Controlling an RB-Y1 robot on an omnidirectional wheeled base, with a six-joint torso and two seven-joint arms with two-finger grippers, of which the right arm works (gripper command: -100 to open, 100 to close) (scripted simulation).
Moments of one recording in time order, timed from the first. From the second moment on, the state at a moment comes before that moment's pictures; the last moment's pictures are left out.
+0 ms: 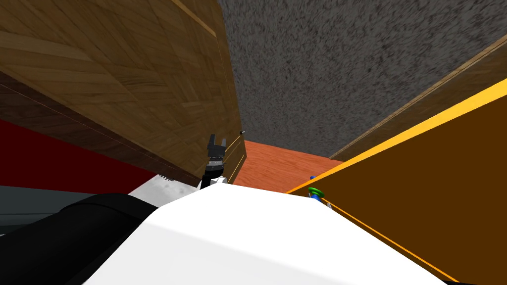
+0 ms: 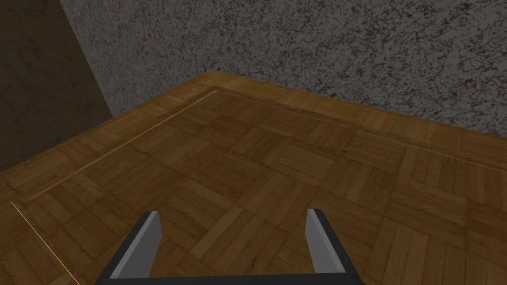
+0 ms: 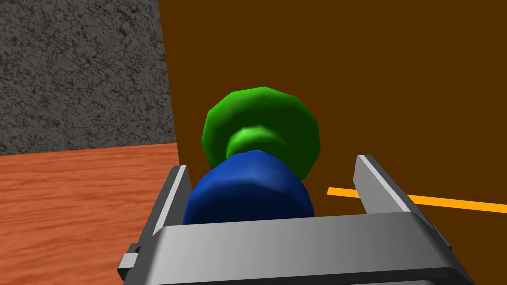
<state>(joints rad) 0.60 -0.05 -0.31 -1.13 -3.08 0.97 1.36</state>
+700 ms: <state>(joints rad) 0.59 -0.05 -0.33 -1.11 -3.17 0.97 1.41</state>
